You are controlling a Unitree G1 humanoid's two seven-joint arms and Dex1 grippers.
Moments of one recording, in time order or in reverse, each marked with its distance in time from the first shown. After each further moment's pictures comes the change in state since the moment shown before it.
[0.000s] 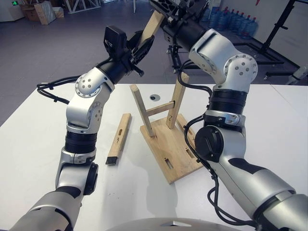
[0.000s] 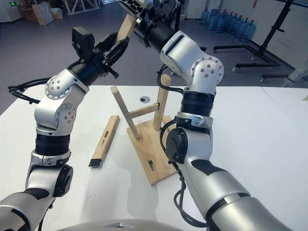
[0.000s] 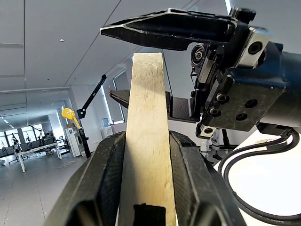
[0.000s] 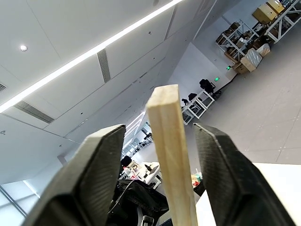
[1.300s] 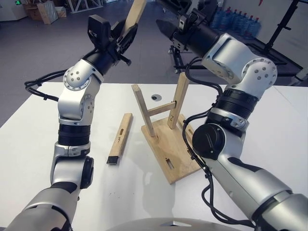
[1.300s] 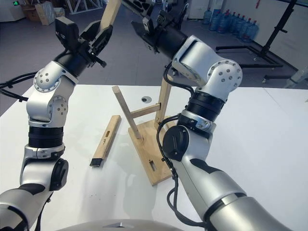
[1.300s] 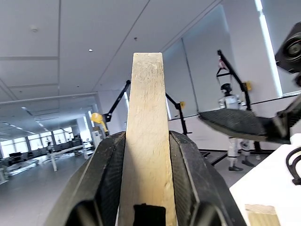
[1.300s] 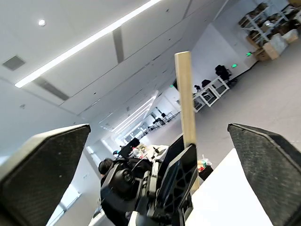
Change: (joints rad) left arm -0.053 0.043 0.056 0.114 0.021 -0.081 0.006; right arm -0.024 0.055 -0.256 -0.148 -0.079 0.337 0.024
